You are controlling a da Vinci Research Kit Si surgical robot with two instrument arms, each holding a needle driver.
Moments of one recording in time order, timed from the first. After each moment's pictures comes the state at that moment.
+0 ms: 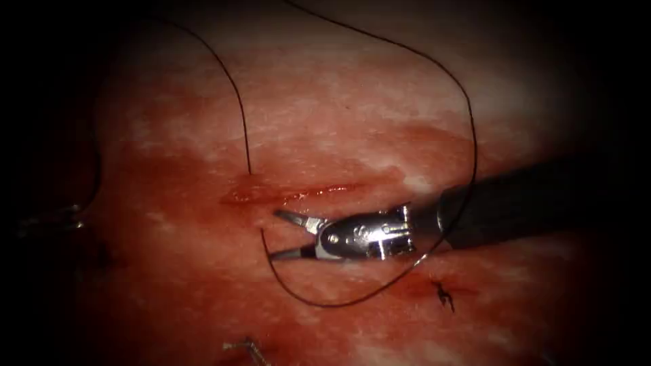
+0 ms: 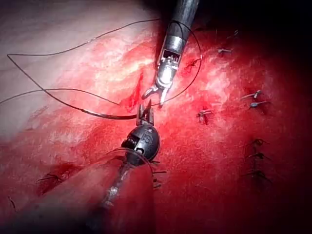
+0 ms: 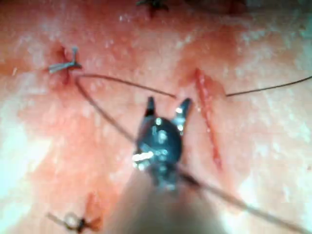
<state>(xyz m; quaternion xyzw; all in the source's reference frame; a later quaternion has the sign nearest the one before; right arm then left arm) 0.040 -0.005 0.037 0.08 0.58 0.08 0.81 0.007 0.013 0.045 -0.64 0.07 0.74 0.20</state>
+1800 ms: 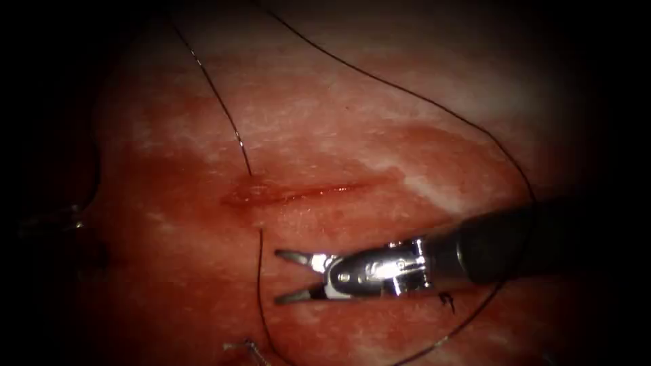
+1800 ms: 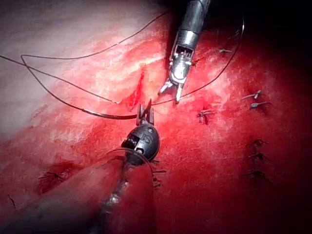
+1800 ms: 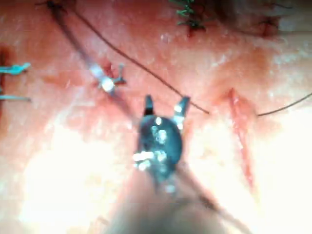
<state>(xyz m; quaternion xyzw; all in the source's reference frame) 0.039 -0.008 0.032 0.10 0.58 0.06 0.80 0.007 0.013 0.045 -0.64 0.06 0.74 0.20</state>
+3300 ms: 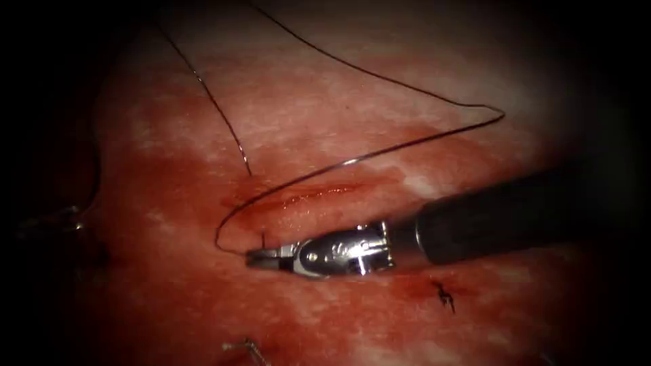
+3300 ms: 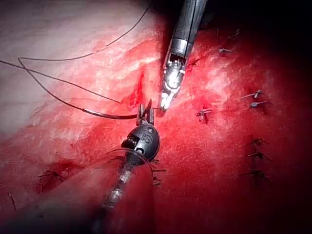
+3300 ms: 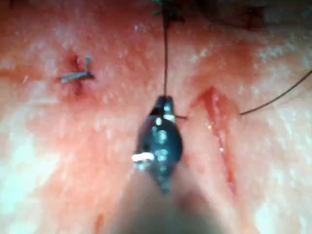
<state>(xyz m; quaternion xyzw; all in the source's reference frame) 0.042 -0.009 0.034 0.13 0.58 0.02 0.81 0.007 0.013 0.046 -0.64 0.06 0.74 0.20</state>
